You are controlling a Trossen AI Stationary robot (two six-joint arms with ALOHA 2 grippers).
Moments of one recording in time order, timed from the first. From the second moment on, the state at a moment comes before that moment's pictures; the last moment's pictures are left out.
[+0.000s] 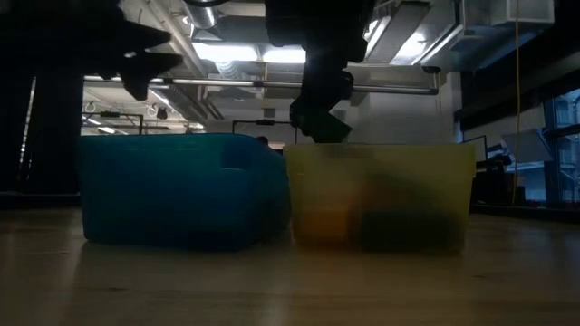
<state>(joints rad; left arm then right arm) 0.01 0.55 0.06 0.60 -0.06 -0.14 0.12 1.97 1.71 -0.91 -0.13 0.28</state>
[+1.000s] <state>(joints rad) -0.11 1.62 0.56 0.96 0.05 -0.04 0.12 1.92 1.71 -0.92 -0.08 0.28</state>
